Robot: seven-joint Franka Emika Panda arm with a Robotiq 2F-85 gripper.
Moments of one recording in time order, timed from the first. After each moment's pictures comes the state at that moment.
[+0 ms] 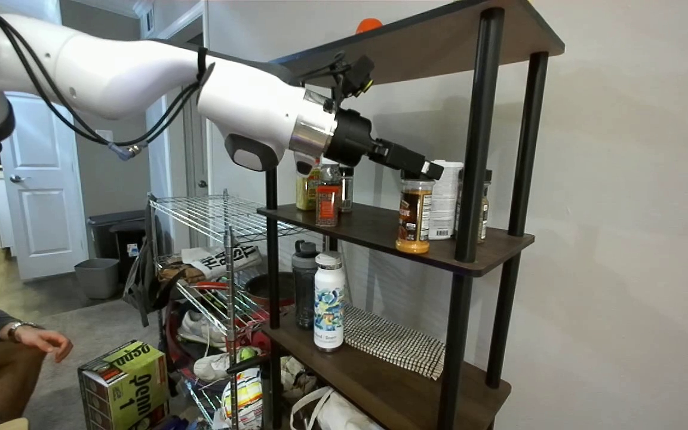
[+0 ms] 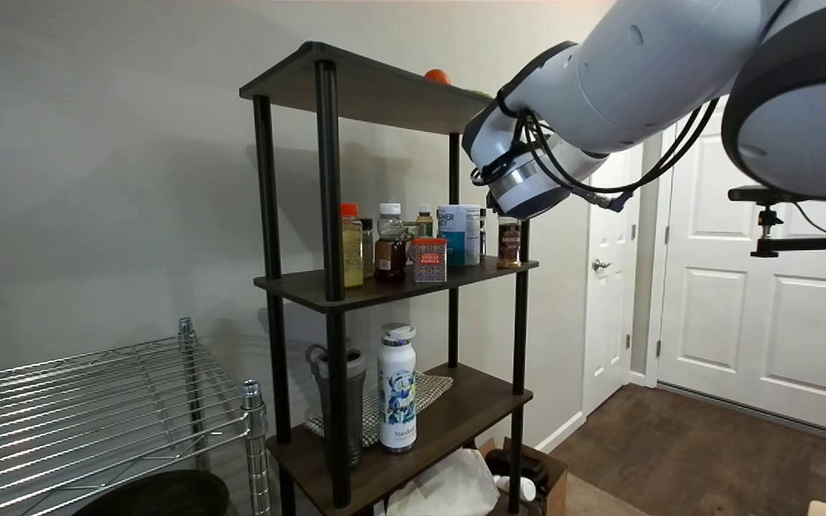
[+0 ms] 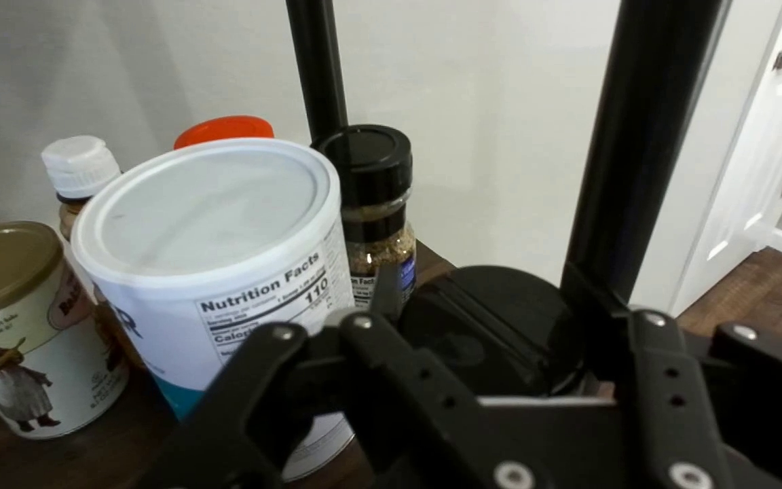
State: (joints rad) arm 1.41 0.75 -1.67 -2.07 1.89 3.13 2.12
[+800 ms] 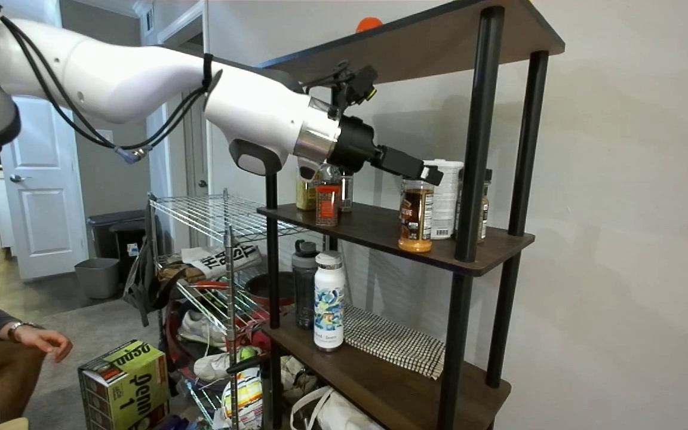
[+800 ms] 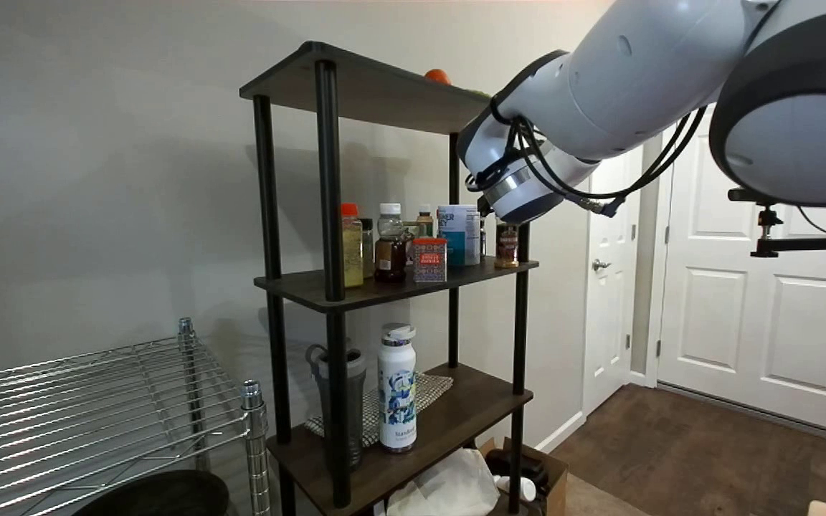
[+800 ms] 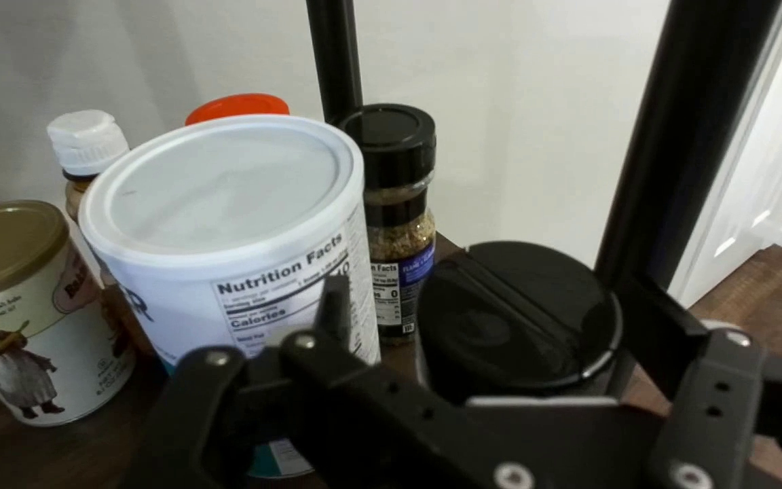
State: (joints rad) arm 1.38 0.75 -1.63 -2.05 1.89 3.13 2.12
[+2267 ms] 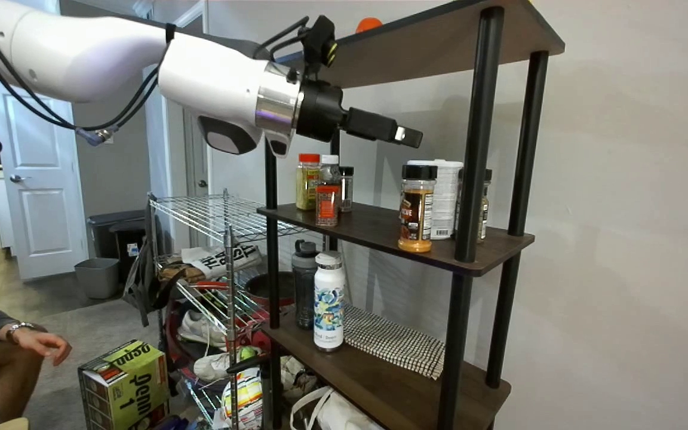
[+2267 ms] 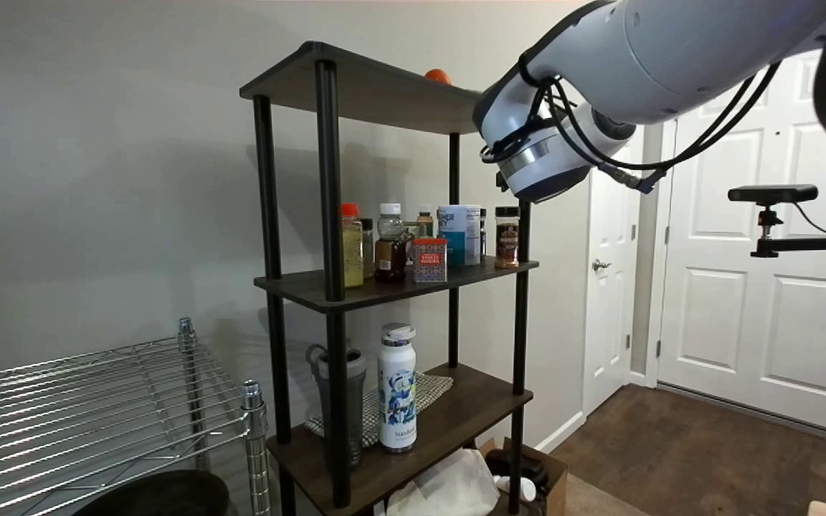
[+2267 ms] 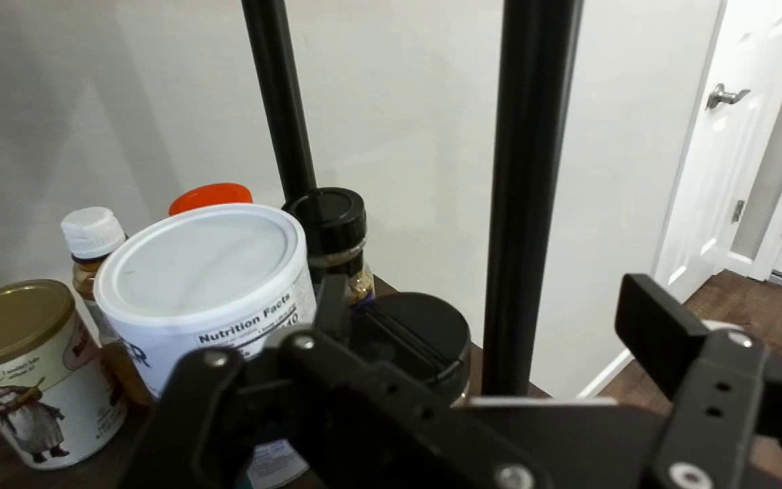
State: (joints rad) arm 1.61 0.73 -1.82 -2.14 1.91 3.25 2.09
